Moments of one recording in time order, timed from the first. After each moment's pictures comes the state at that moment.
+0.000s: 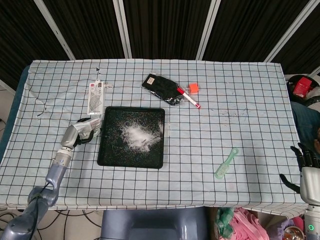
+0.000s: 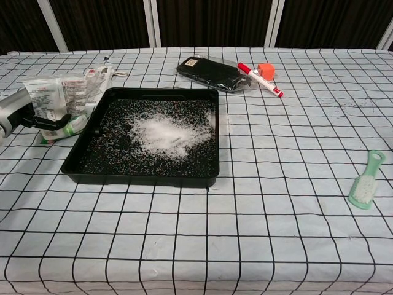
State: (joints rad) left arm -0.63 -2.00 -0.07 -0.24 1.47 1.01 -1.08; right arm 0.02 -1.23 0.13 -1.48 -1.45 1.59 -0.07
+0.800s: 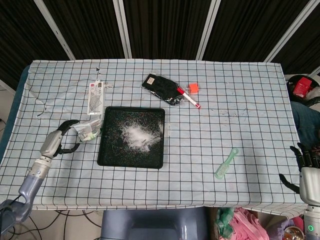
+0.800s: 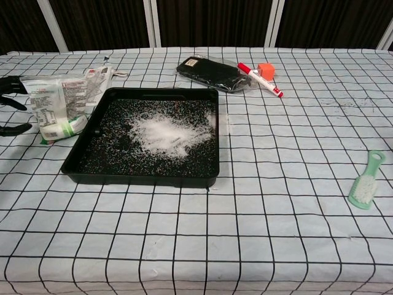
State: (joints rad) left arm -0.48 -1.66 0.00 -0.68 1.52 1.21 -0.89; right arm 0.02 -1.23 0.13 -1.49 -1.46 1.60 -0.08
